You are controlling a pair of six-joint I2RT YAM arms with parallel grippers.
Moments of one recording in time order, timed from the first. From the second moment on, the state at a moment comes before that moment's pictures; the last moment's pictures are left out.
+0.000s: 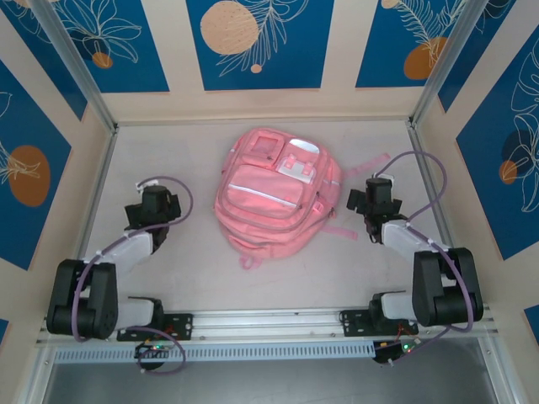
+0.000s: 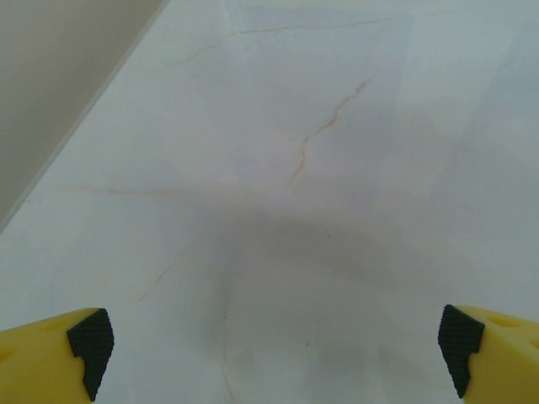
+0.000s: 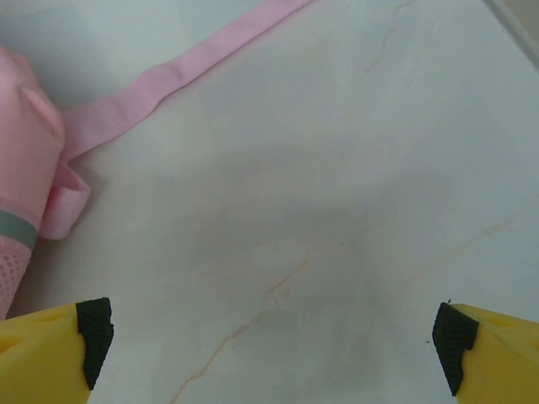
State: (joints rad) left arm -0.10 1.30 0.49 0.16 -0.44 -0.15; right arm 0.07 1.33 0.53 0.07 0.29 0.22
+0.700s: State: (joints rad) left arm -0.07 1.53 0.36 0.75 -0.10 0.03; right arm 0.05 1.52 0.38 0.70 0.01 0.10
